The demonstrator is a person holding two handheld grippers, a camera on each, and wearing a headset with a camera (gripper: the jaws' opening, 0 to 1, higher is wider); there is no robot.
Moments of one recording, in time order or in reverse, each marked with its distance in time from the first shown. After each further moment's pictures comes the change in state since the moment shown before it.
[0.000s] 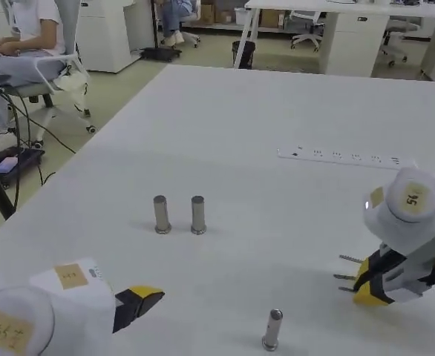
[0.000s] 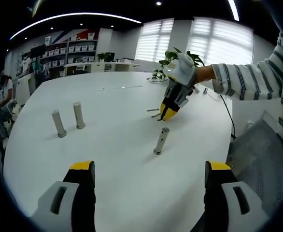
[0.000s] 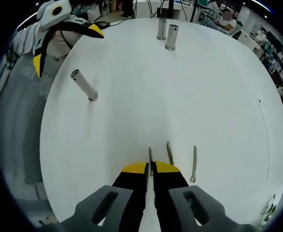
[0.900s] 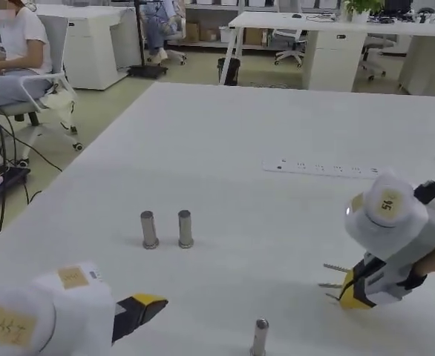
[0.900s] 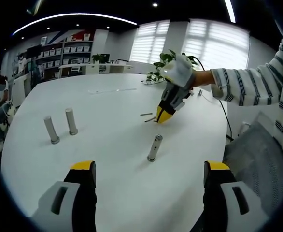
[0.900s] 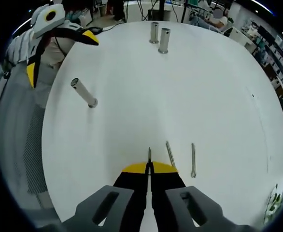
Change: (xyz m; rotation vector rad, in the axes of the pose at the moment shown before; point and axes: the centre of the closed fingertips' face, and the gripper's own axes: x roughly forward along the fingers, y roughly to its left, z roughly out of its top) left arm 0.006 -0.008 0.011 0.008 -0.005 -0.050; right arm -0.011 0.003 0.004 0.064 -0.029 -0.039
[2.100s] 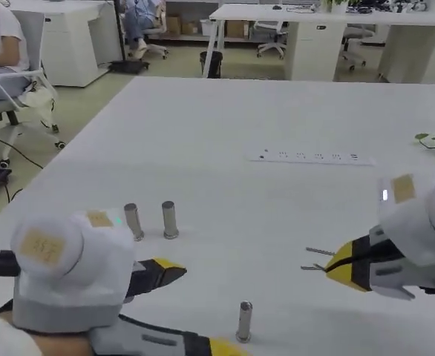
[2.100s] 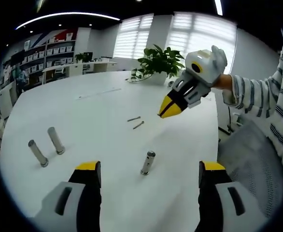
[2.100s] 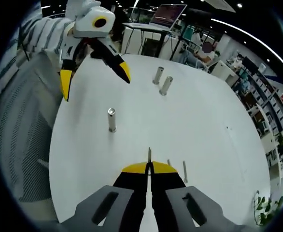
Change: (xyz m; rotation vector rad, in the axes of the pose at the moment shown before) left arm 0.020 -0.010 0.028 0.071 0.055 -0.127; right arm -0.058 0.040 0.035 -0.088 -0.268 -0.218
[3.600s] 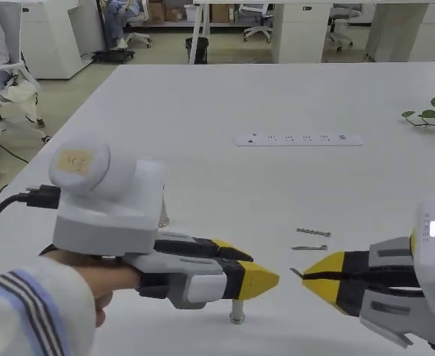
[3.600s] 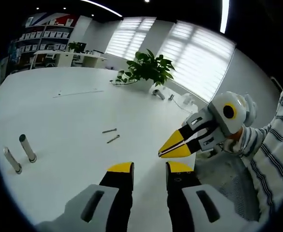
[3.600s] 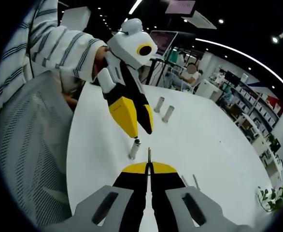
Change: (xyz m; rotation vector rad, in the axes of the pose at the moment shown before) left arm 0.027 -0.041 0.047 -0.159 -0.010 -0.210; right arm -0.025 0.047 0.040 0.051 -0.220 -0.137
